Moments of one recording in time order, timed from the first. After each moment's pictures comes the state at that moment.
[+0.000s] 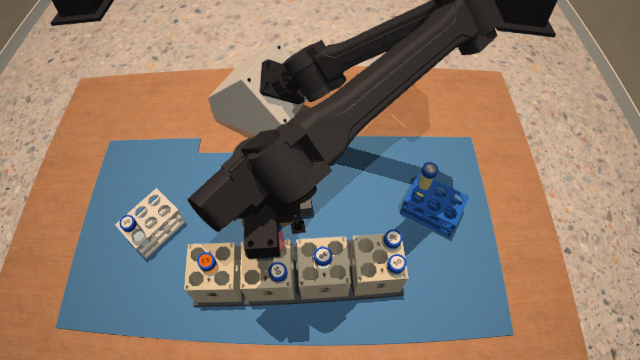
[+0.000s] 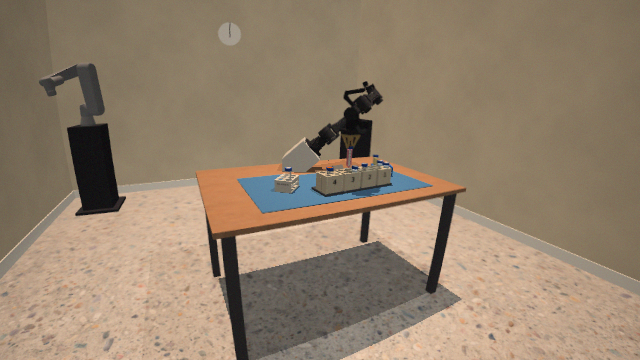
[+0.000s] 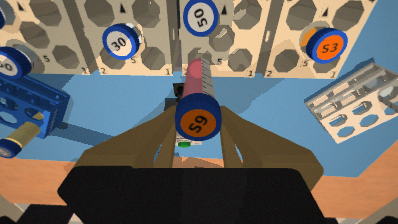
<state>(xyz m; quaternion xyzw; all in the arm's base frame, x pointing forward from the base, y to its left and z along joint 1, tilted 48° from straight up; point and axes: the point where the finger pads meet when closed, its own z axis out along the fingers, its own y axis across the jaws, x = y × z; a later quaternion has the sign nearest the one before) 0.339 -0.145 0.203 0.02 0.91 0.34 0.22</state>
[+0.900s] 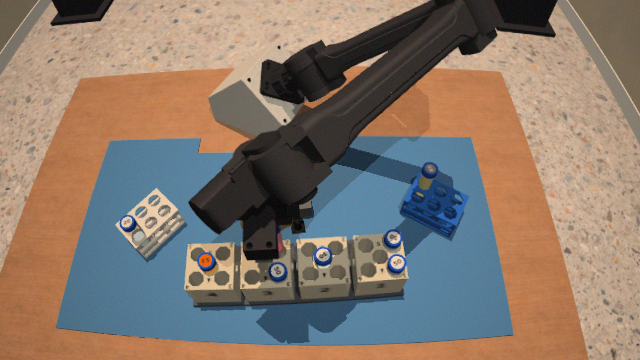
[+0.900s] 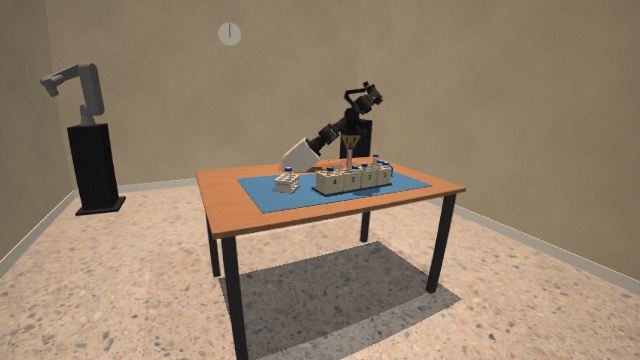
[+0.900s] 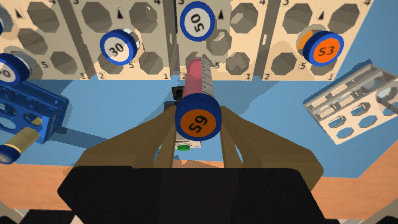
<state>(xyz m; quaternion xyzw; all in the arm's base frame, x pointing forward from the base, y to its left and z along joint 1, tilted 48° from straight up) 0.343 -0.145 0.202 0.03 0.91 0.34 0.22</state>
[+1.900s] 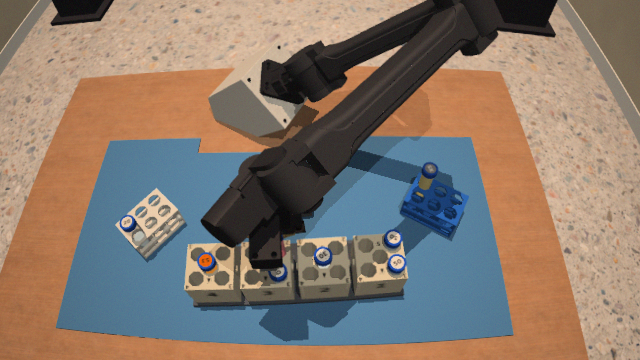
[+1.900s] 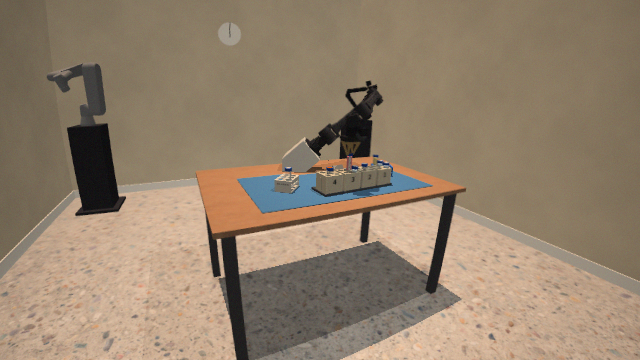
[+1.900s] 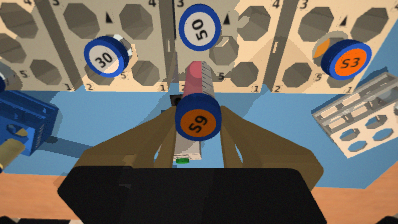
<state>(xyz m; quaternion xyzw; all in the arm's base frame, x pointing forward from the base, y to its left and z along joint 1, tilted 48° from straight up) 0.357 -0.124 0.180 0.03 0.91 0.34 0.22</state>
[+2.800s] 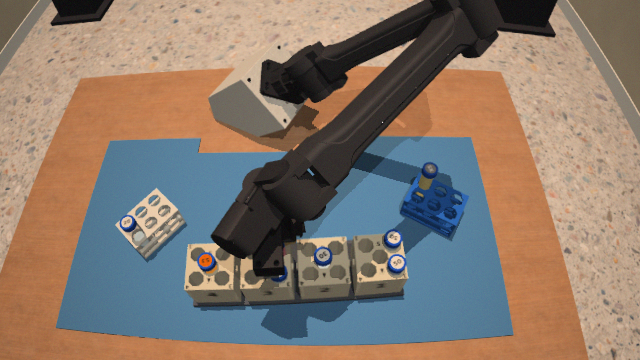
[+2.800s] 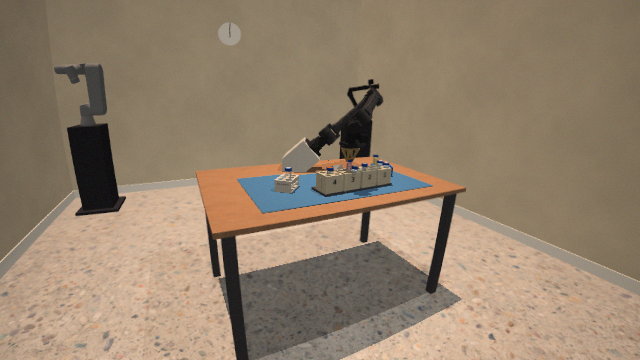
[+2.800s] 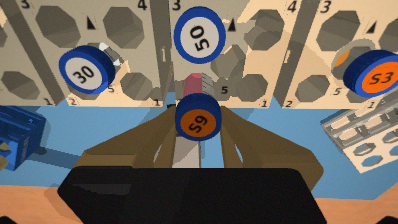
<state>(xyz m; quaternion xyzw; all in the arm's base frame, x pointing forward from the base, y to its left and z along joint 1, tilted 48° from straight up) 0.371 -0.104 0.158 0.03 0.91 0.34 0.22</state>
